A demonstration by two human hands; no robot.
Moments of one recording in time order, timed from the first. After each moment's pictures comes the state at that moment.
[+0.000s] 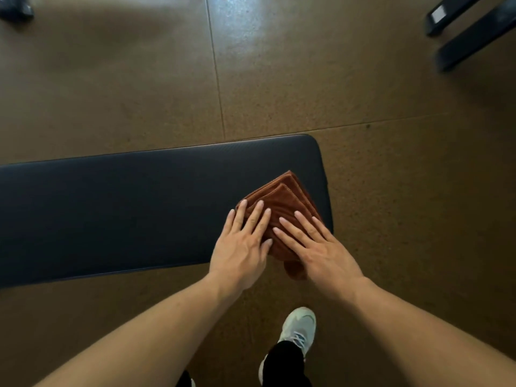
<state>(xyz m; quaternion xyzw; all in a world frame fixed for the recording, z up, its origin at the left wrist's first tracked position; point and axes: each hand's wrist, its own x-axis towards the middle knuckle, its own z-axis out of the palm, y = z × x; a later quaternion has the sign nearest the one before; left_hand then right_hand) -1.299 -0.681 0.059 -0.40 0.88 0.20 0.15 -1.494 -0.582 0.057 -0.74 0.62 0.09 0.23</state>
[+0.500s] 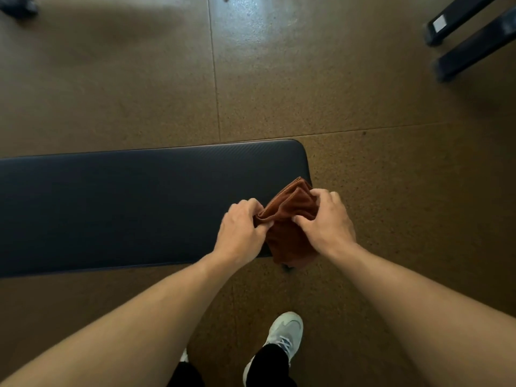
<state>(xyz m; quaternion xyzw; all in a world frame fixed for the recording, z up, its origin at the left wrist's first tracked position) -1.355 -0.702 0.085 -0.56 0.70 0.43 -0.03 -1.539 -0.644 0.084 -0.39 0.86 -0.10 0.32</state>
